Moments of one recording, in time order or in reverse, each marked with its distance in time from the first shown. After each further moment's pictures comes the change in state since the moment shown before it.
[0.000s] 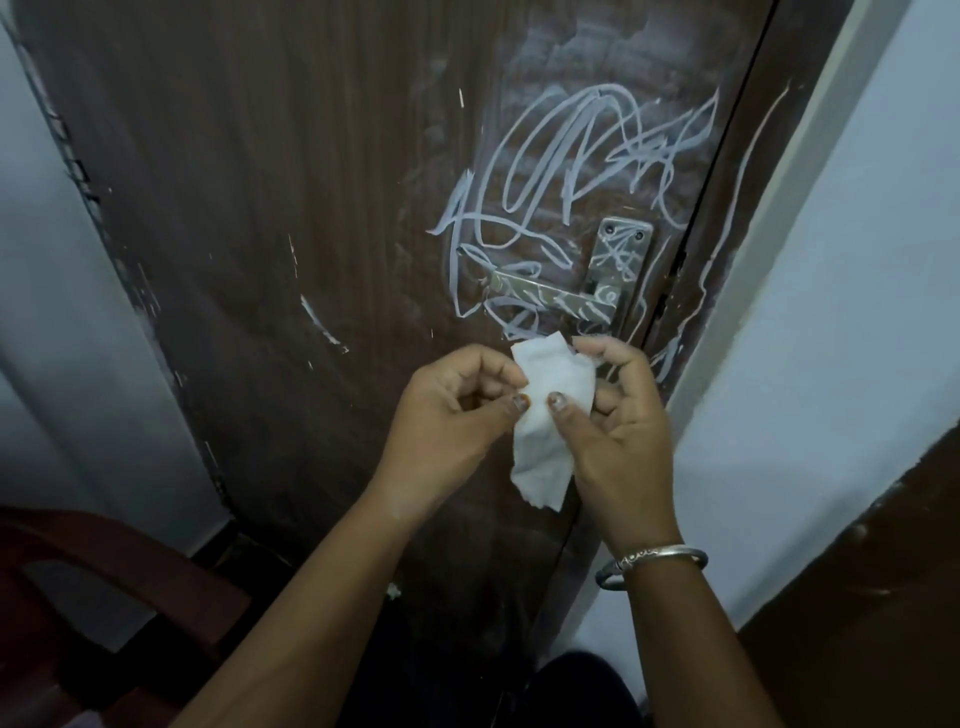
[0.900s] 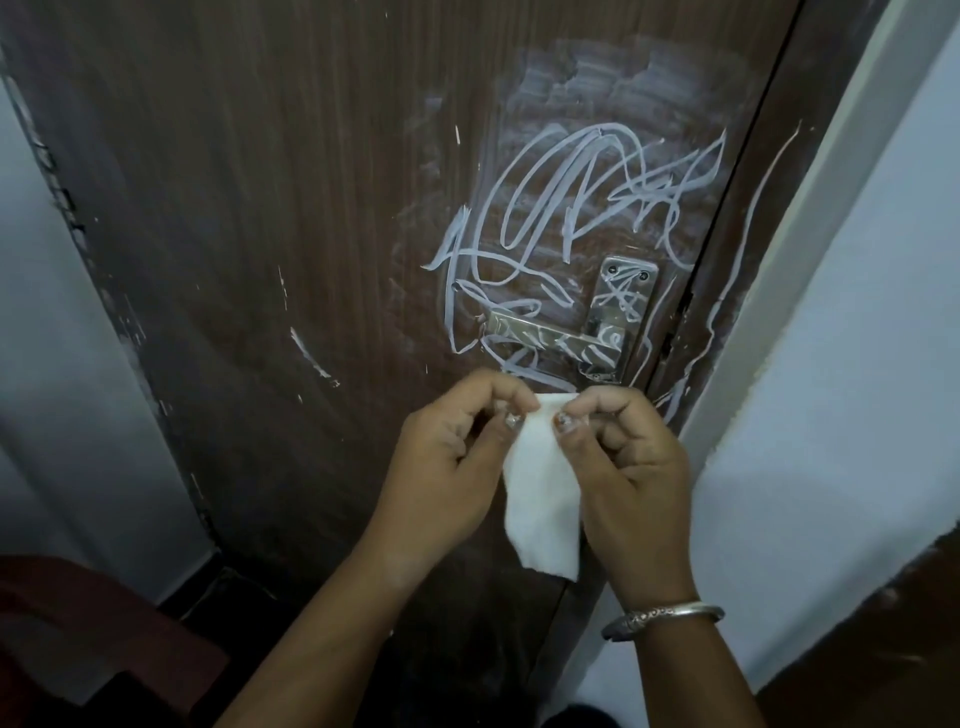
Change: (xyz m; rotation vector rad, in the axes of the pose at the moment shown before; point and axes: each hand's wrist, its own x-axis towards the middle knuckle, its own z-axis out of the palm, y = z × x) left_hand 0.008 0.008 0.000 0.170 -0.033 0.154; right_hand 0.012 -0.004 0.004 -0.050 0.101 -0.050
